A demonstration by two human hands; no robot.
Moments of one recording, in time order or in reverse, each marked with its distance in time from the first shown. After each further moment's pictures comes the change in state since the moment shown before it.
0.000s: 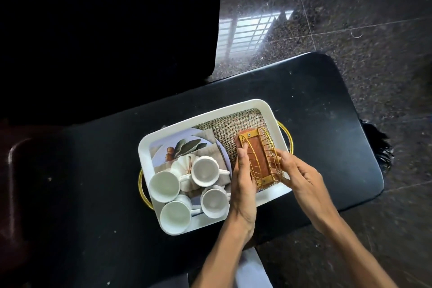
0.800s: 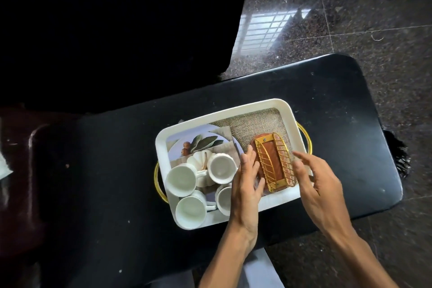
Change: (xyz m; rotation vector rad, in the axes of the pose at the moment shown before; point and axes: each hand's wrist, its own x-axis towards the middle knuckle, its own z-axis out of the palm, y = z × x) left_hand -0.018 0.019 -0.026 -0.071 0.049 -0.049; right_hand -0.005 -0.003 0.015 -0.508 0.163 -0.152
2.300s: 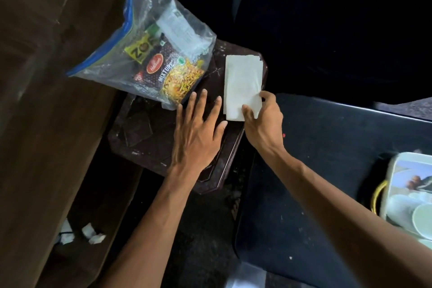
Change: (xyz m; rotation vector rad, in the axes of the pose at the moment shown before) left_hand -0.055 0.174 -0.557 1.542 0.705 0.465; right_hand -0.082 -0.369 0.476 0.007 -0.354 -0.255
